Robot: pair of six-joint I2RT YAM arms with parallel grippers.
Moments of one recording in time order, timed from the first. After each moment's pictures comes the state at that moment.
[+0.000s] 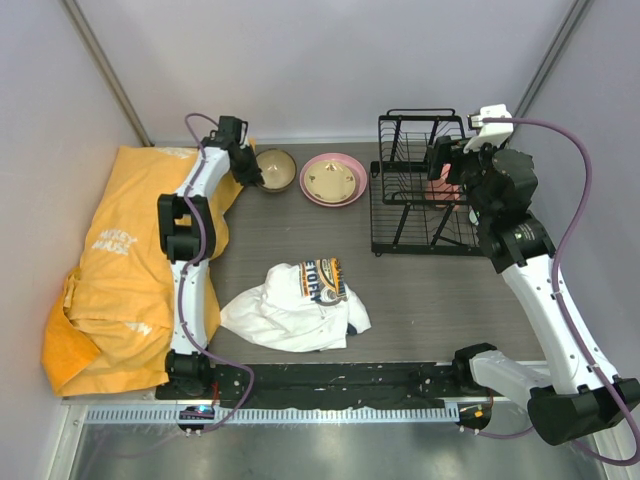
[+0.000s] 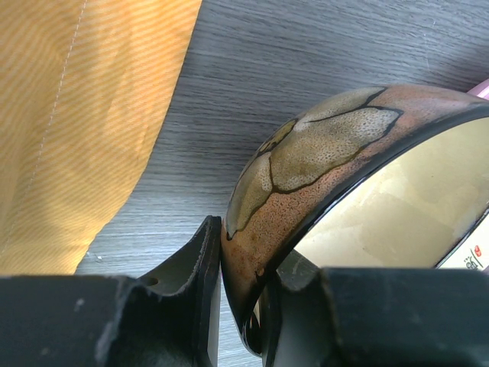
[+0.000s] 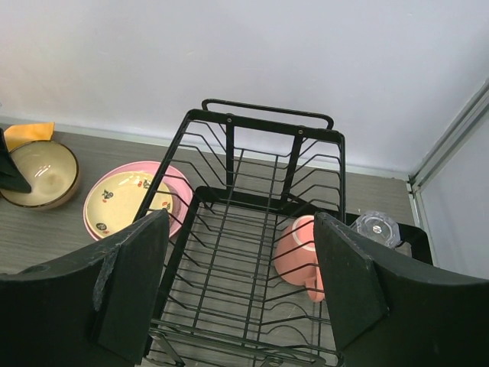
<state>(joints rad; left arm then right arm) -0.11 2.43 2.19 -0.75 0.17 -0.44 0.24 1.04 1.21 -0.17 0.12 -0.05</state>
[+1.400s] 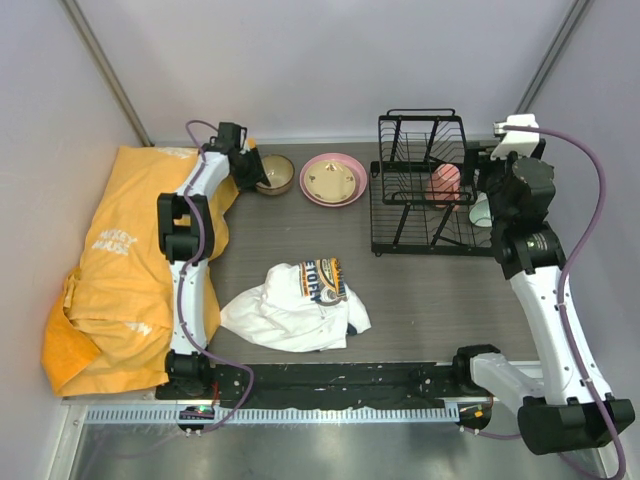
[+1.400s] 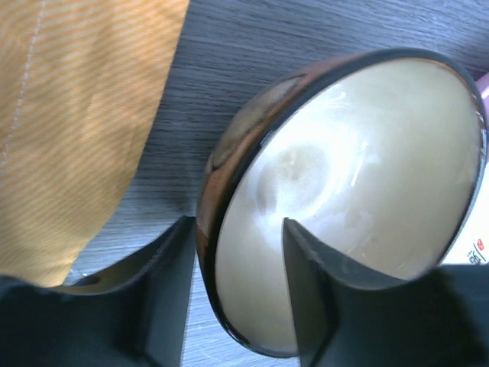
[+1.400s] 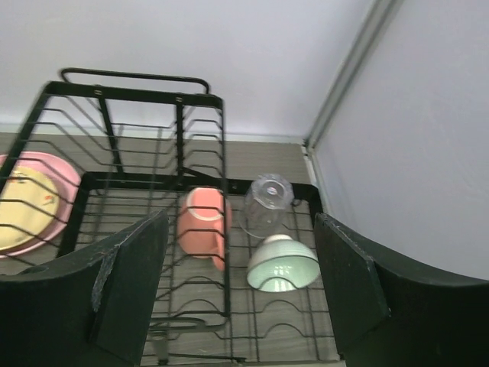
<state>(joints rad) -0.10 2.43 2.11 -0.68 0.23 -0.45 0.11 0.99 1.14 -0.20 0.24 -0.17</state>
